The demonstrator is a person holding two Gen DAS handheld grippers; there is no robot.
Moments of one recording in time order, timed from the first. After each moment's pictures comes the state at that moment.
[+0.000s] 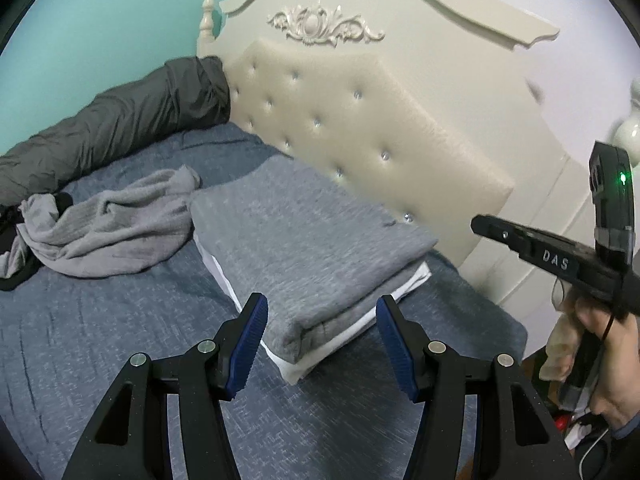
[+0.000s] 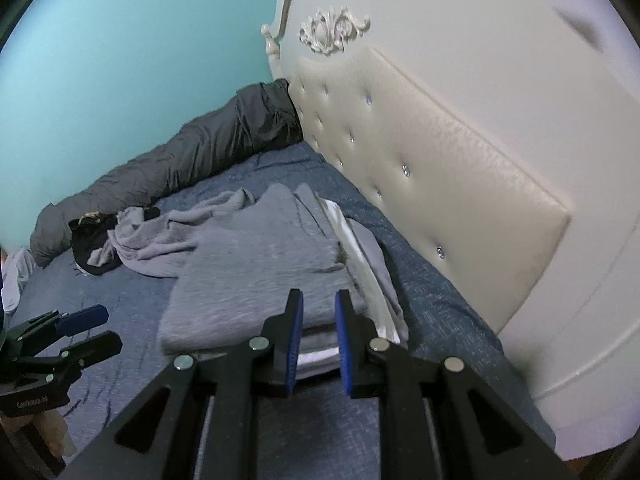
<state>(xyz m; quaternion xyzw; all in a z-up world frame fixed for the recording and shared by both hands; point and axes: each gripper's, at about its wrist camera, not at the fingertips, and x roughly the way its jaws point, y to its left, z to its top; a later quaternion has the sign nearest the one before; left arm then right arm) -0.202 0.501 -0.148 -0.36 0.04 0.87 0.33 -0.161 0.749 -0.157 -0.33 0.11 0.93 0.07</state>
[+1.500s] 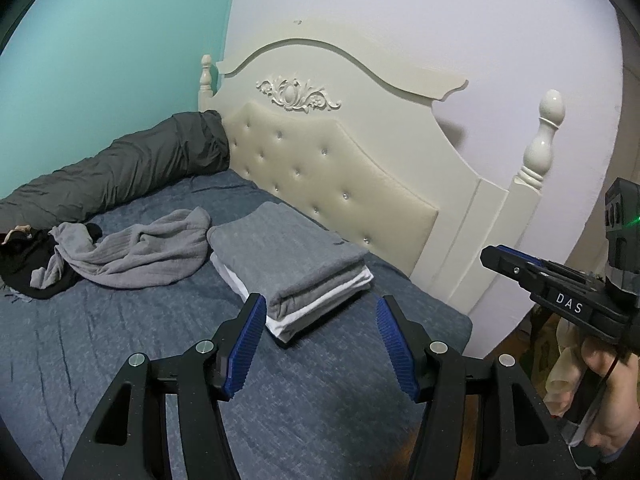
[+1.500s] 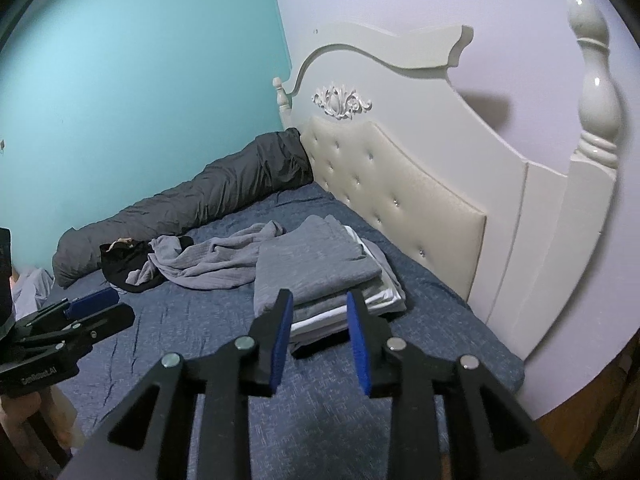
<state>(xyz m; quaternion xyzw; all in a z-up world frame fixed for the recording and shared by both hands) -0.057 0.425 -0.051 -0.30 0.04 0.89 0.35 0.008 0.656 -0.063 -0.26 0.12 0.95 0.10</state>
